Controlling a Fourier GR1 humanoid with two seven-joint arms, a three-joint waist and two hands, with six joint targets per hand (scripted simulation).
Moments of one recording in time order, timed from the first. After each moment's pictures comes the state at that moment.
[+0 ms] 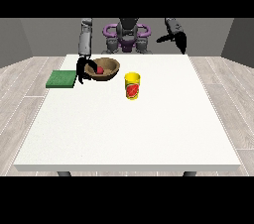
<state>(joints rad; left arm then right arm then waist) -0.44 0.13 0.01 -1.29 -0.08 0.04 -0.23 -0.35 -0.15 -0.25 -0.67 -0.03 -0.21 -0.55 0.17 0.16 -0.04</state>
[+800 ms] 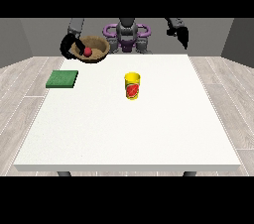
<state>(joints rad) -0.28 0.18 0.11 -1.10 -0.02 0.01 -0.24 -0.46 -0.26 -0.06 -0.79 0.17 -0.30 0.21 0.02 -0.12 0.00</state>
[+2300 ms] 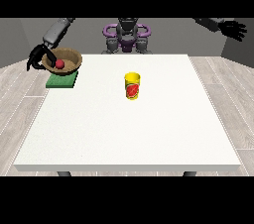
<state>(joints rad) -0.38 0.65 0.52 -0.97 0.30 -0.39 -0.40 -0.51 -0.58 -0.38 -0.71 0.00 -0.16 -0.03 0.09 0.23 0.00</state>
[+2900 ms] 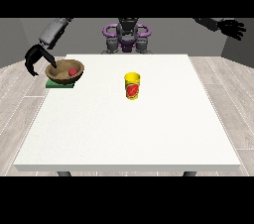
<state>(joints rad) -0.38 0.65 0.49 -1.02 0.30 -0.39 -0.39 -0.58 -0.64 -0.41 -0.57 -0.01 -0.13 -0.02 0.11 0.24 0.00</state>
